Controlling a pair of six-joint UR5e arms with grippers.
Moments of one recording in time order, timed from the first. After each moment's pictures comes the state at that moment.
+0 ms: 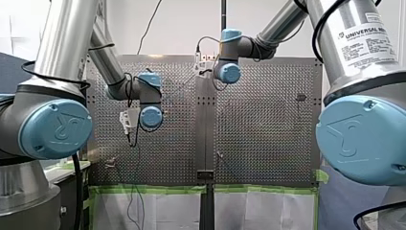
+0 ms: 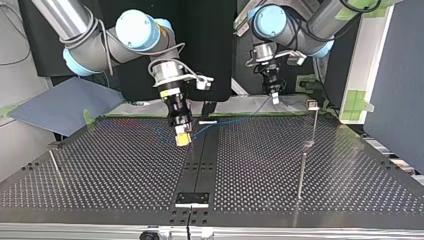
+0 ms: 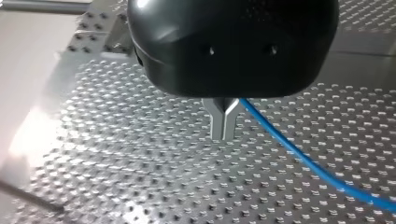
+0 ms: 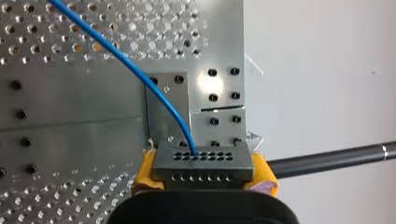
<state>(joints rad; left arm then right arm) -0.39 -1.78 -2.18 -2.21 -2.19 -1.74 2.30 -1.24 1.53 -0.57 1.63 1.56</state>
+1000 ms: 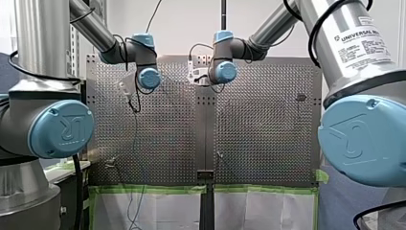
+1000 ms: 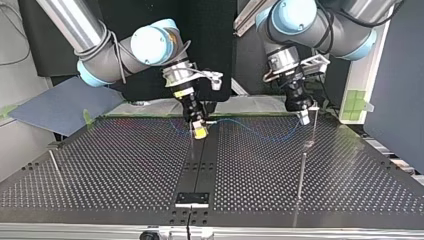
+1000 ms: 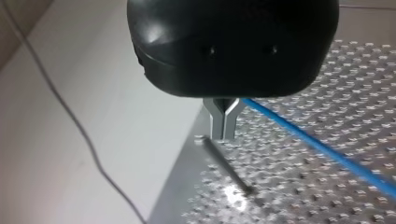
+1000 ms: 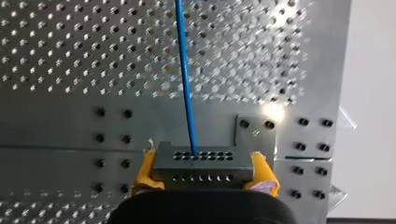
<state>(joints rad) -0.33 -1.52 -2.04 -2.42 -2.26 -1.92 2.33 -1.17 1.42 -0.31 1.59 1.51</state>
